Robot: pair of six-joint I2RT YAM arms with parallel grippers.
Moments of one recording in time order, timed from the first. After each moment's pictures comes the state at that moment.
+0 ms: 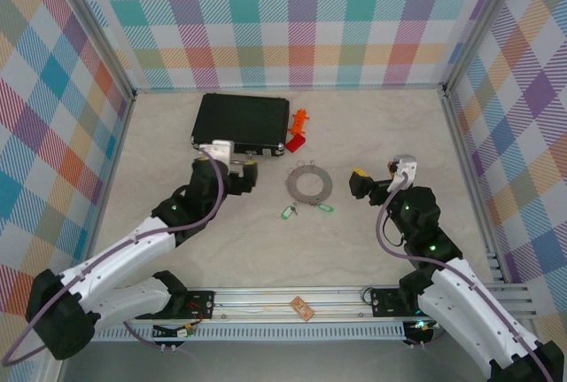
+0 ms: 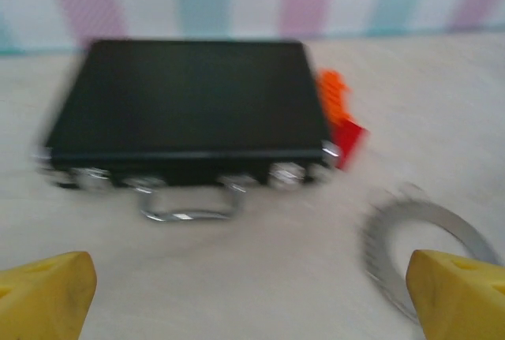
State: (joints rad) left arm -0.67 0.98 0.70 -0.14 -0.53 -0.26; right arm 0.45 0.60 0.39 0.04 0.14 0.27
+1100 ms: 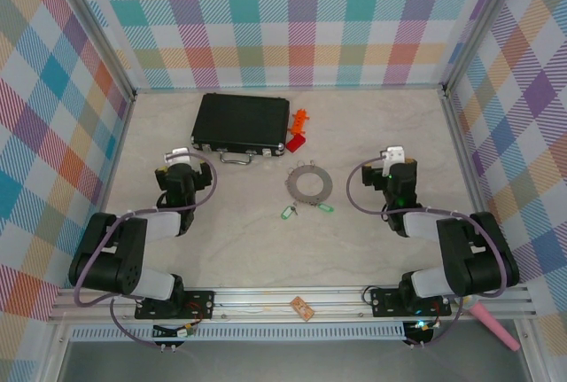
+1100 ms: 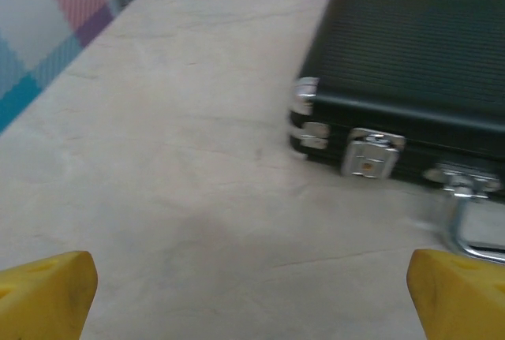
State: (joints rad) left arm -0.13 1.45 0.38 0.67 -0.35 -0.10; right arm 0.17 1.41 0.34 0.70 0.21 -0.06
